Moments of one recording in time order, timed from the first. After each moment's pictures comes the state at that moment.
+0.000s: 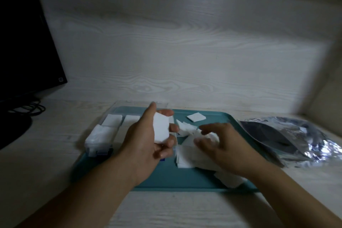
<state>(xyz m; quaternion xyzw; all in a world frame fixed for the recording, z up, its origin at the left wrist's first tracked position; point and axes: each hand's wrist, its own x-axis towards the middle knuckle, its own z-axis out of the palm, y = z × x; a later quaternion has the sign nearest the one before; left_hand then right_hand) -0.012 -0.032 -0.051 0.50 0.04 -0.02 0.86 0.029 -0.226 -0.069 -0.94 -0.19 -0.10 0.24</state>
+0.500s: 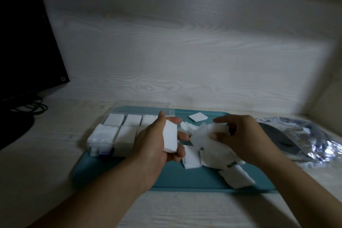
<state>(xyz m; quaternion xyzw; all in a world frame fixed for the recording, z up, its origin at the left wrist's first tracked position) -0.007 -0.044 -0.065 0.52 0.06 -0.01 0.85 0.035 -0.242 -0.052 -0.94 -0.11 -0.14 0.31</state>
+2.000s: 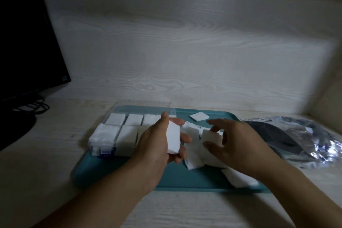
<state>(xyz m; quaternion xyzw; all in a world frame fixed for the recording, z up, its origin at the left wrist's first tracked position) -0.010 -0.045 -0.068 0.56 0.04 0.00 0.83 0.023 -0.231 -0.055 -0.96 -0.21 -0.15 0.14</state>
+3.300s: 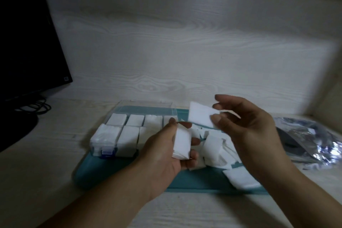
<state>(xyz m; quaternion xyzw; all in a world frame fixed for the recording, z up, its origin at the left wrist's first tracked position) -0.020 -0.056 -0.059 0.47 0.08 -0.08 0.88 0.005 -0.212 -0.040 -0.67 -0.20 -0.17 0.69</state>
